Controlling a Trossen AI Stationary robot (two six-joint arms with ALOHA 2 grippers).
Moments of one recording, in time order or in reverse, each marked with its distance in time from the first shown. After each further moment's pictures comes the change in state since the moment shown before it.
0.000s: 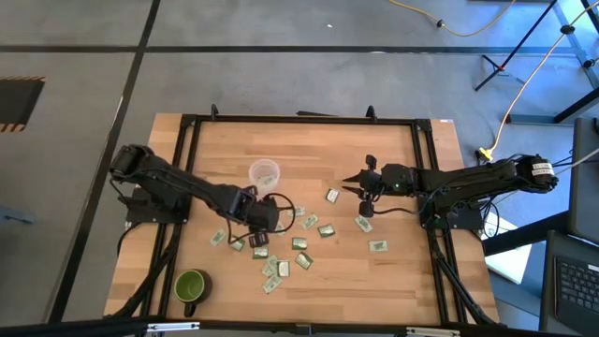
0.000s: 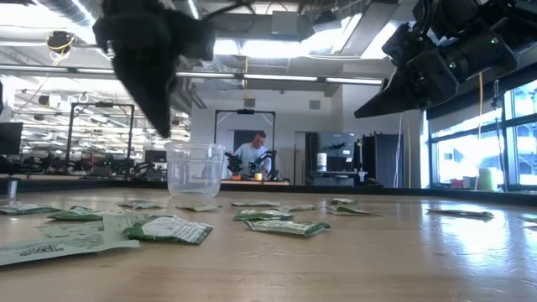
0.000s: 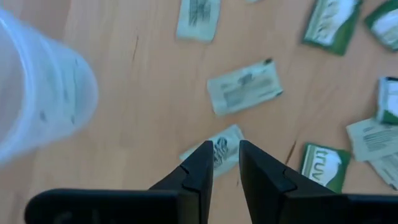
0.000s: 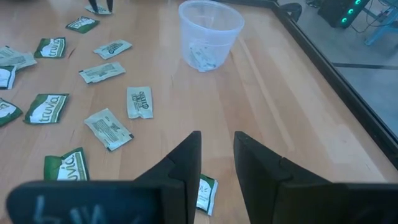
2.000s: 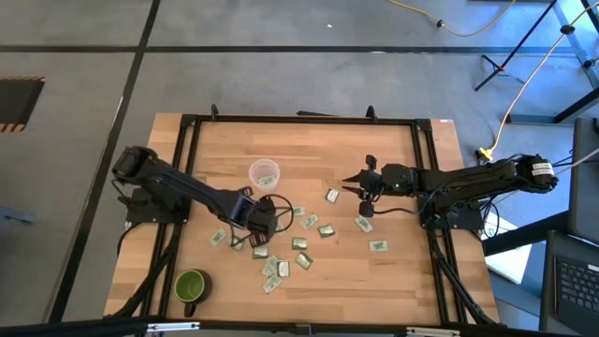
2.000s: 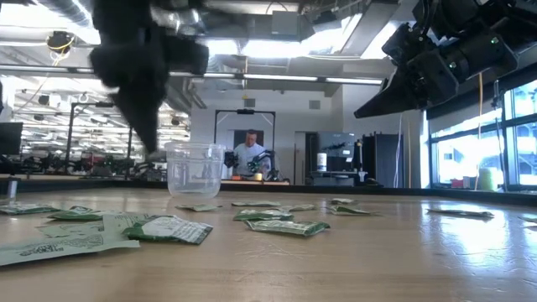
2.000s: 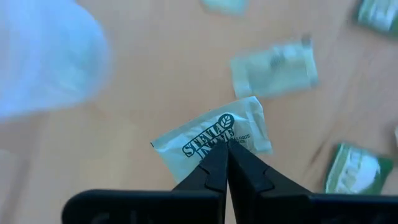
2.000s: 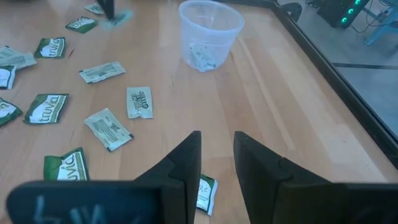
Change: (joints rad) left arm -0.023 0.022 -0.005 -0.042 -0.102 -0.101; right arm 0.000 0.000 0.000 0.000 0.000 0.000
